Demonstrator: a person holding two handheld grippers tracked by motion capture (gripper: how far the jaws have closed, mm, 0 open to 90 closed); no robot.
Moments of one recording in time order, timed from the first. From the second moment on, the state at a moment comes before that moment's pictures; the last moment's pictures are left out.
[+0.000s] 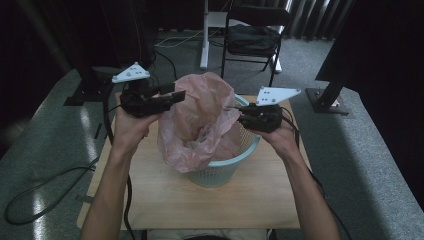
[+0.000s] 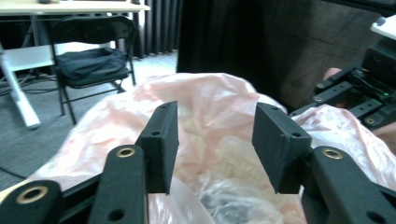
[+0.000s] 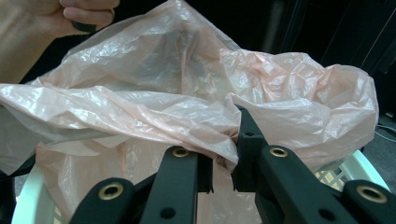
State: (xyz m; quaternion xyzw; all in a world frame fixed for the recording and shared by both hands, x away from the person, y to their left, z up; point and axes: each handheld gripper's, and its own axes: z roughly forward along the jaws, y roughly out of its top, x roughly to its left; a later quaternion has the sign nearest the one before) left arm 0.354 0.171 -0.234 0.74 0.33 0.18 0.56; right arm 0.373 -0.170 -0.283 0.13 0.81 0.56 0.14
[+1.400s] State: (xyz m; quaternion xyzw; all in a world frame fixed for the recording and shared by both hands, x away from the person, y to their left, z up) left arm 0.364 0.112 -0.205 0.81 0.24 0.09 0.53; right arm 0.380 -0.148 -0.262 0.14 0.82 0.54 0.15
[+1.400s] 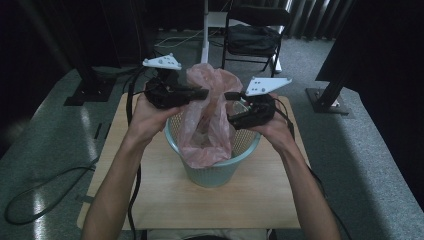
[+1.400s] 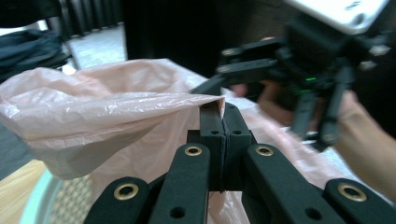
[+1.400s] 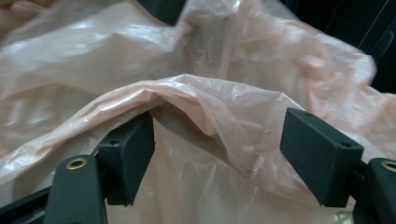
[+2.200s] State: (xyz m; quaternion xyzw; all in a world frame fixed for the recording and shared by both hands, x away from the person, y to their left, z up) left arm 0.359 0.106 -0.199 0.82 0.18 0.05 0.54; right arm 0.385 -0.145 -0.254 0.05 0.80 0.58 0.14
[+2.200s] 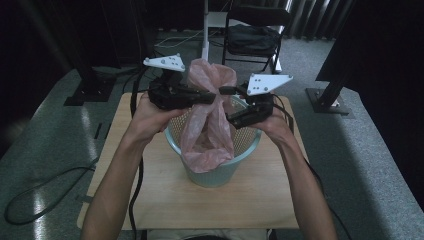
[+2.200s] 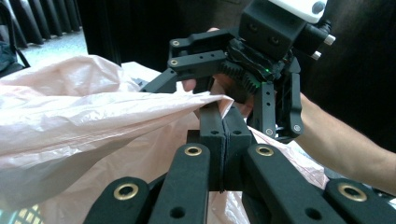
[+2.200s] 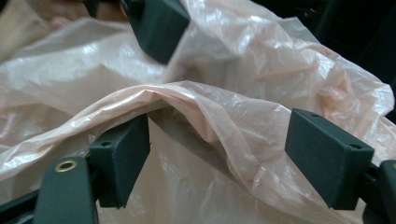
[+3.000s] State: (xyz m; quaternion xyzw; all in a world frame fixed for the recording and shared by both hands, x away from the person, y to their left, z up) left arm 0.361 0.102 -0.200 0.81 0.16 0.03 0.56; right arm 0.398 -0.120 -0.267 0.01 0.81 0.59 0.05
